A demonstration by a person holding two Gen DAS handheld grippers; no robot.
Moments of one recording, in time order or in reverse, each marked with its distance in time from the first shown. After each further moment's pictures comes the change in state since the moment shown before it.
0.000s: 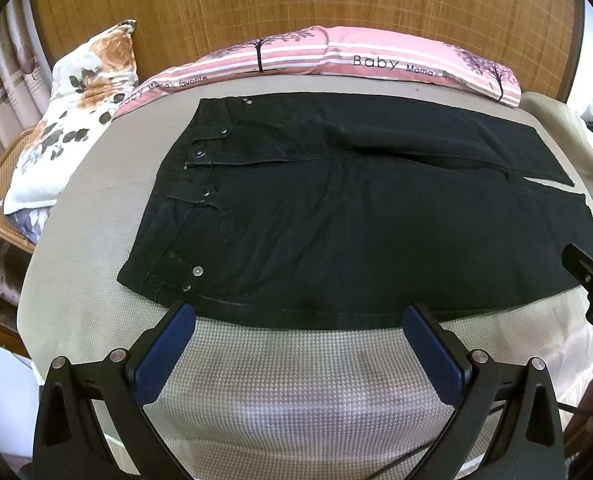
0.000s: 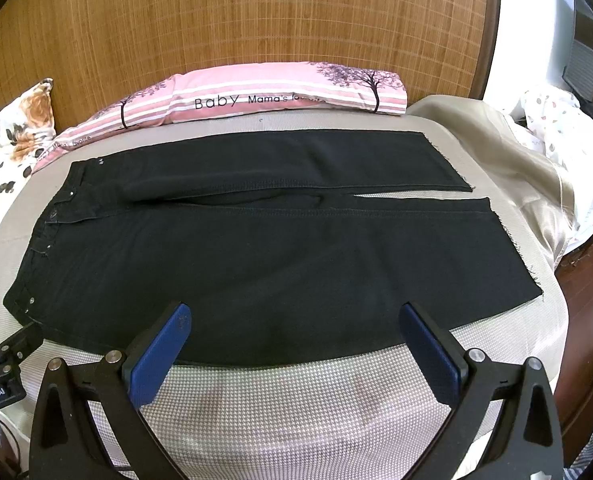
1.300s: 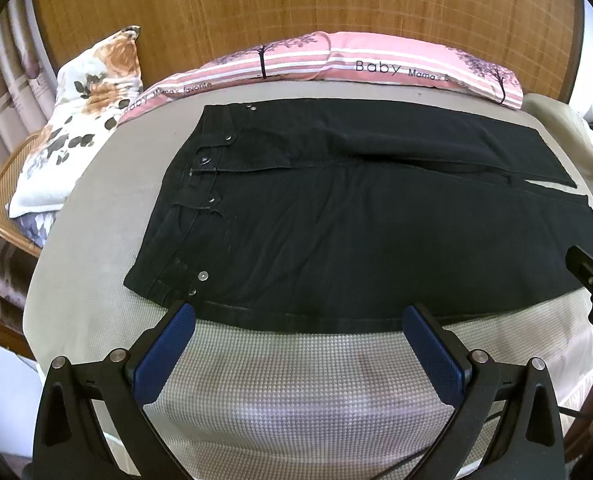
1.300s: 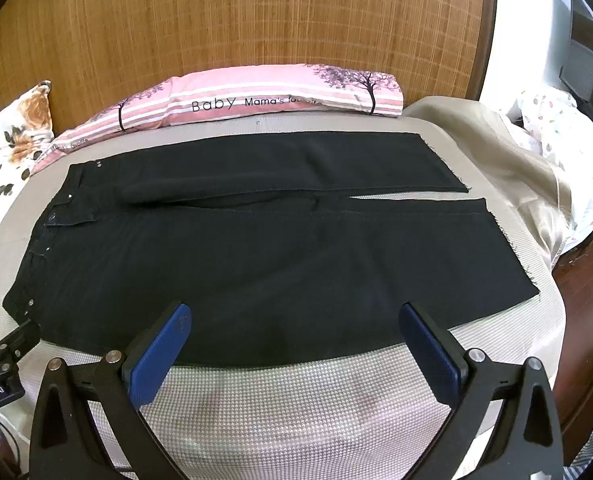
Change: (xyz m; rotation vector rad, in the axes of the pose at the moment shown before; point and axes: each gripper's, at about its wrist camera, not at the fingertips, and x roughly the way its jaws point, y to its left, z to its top) left arm -0.004 -0.001 0.003 0.005 -0.015 0.025; right arm -0.001 -0.001 -0.001 0.001 -0.004 -0.003
